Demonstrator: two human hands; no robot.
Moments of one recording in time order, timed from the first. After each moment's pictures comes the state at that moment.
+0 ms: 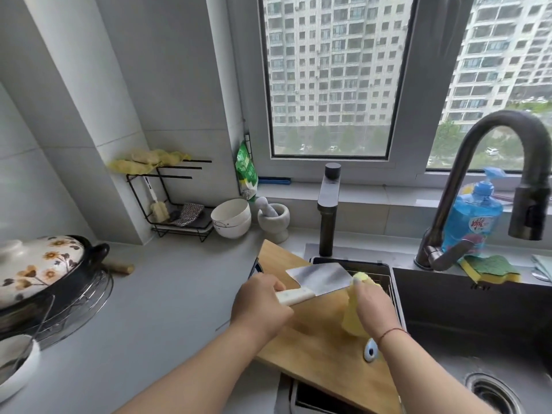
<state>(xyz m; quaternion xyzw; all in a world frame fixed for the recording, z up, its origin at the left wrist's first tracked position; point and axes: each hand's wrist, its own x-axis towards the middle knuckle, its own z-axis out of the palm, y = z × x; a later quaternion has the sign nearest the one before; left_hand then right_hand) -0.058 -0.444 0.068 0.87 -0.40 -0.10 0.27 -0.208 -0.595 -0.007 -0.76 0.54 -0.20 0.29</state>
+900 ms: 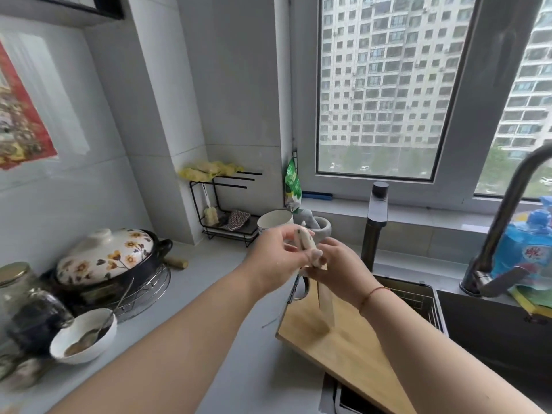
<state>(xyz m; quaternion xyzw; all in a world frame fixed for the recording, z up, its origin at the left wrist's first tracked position) -0.017 -0.381 0.173 0.69 -0.46 -0.23 0.51 -0.108 -0.511 0.117 -0.93 0.22 -0.24 0.20</state>
